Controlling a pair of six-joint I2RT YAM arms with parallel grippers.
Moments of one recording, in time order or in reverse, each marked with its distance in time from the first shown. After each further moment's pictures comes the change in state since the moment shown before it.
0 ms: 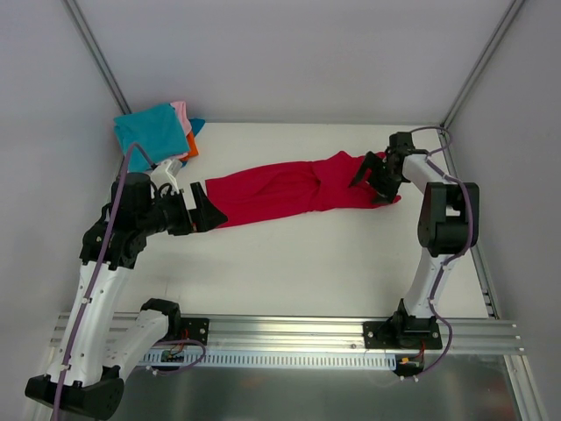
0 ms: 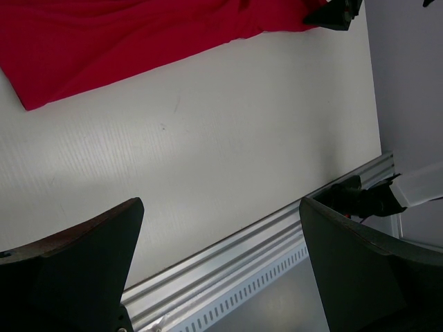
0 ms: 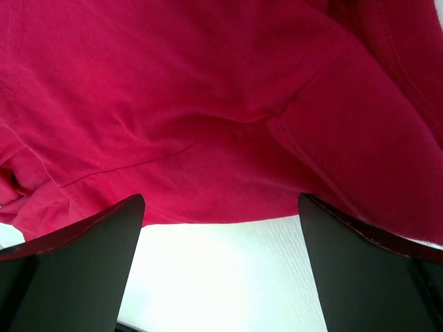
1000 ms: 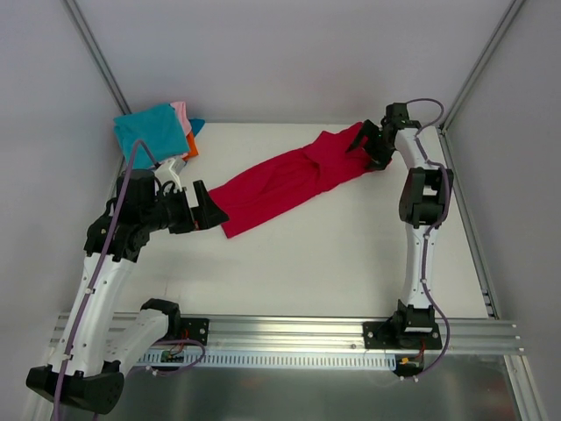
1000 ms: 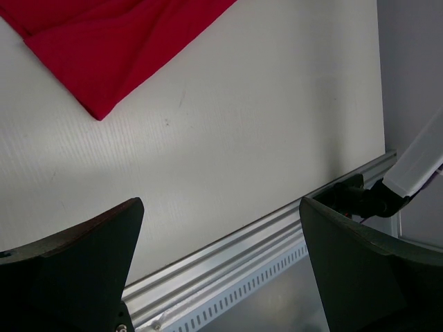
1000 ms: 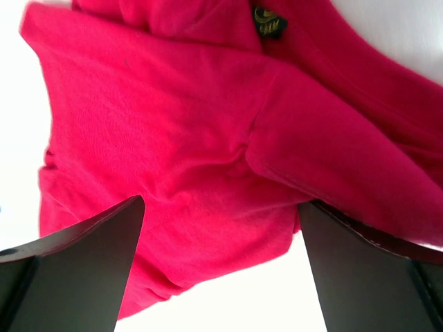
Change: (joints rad) left arm 0.000 0.046 0.000 0.000 -0.003 0.000; right arm -0.016 0.477 0.728 -0.152 -0.027 0.020
